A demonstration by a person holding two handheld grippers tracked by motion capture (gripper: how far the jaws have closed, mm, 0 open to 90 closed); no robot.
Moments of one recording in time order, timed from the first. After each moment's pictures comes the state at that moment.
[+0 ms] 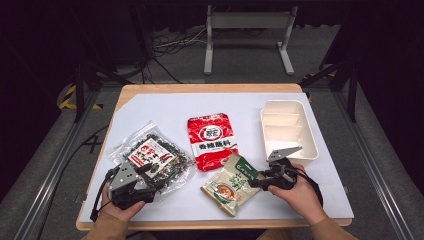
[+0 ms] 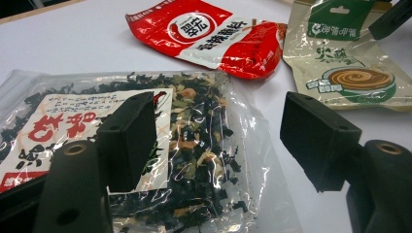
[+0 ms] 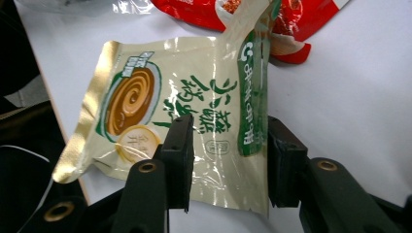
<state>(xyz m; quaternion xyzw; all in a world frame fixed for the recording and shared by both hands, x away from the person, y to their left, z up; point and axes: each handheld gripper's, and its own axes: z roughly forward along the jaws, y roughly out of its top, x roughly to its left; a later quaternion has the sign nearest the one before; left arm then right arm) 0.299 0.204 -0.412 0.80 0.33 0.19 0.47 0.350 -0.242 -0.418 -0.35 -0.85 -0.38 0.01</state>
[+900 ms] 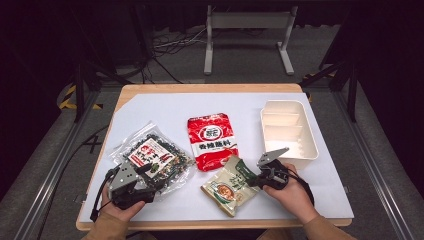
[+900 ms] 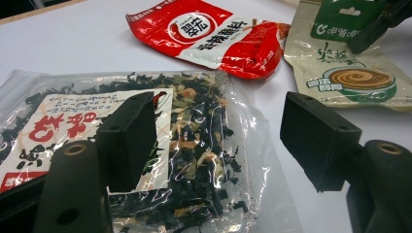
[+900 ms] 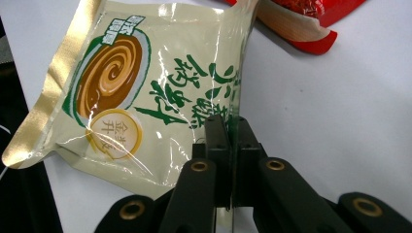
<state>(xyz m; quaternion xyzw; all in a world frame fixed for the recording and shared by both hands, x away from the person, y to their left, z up) 0.299 0.204 -0.412 0.80 0.33 0.19 0.47 0.356 -0.226 -0.430 -0.30 -0.89 -0.33 -0.02</state>
